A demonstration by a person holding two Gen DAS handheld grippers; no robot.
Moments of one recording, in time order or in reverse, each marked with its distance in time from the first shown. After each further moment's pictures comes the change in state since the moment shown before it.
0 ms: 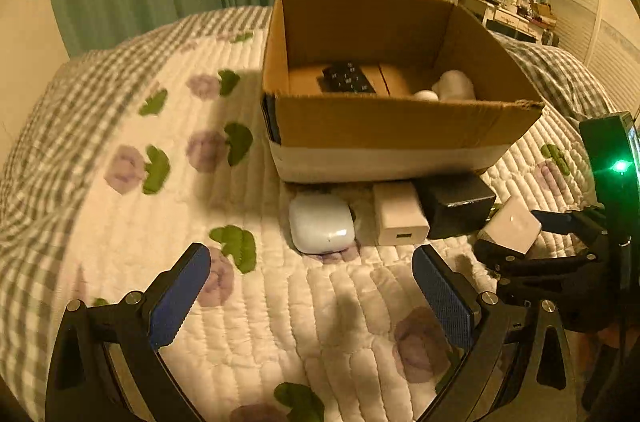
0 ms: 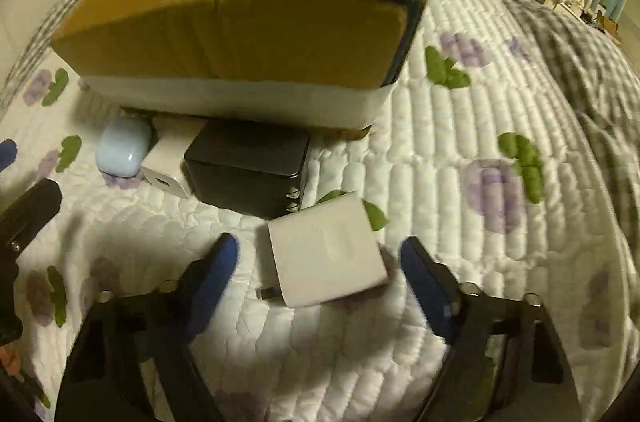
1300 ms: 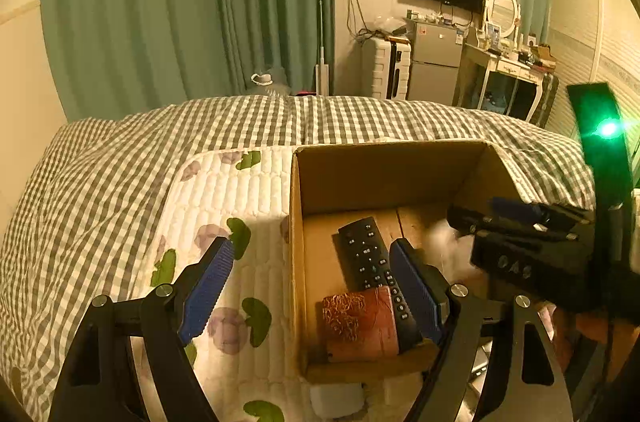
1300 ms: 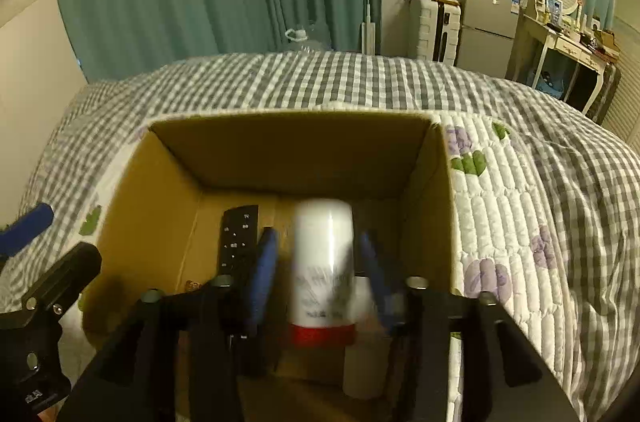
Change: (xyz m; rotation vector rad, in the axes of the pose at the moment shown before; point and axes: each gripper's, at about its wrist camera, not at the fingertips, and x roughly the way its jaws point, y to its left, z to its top) left arm -0.012 0.018 0.130 -0.013 -0.186 0.001; right arm -0.034 -0.003 0.162 0.087 -0.282 0.088
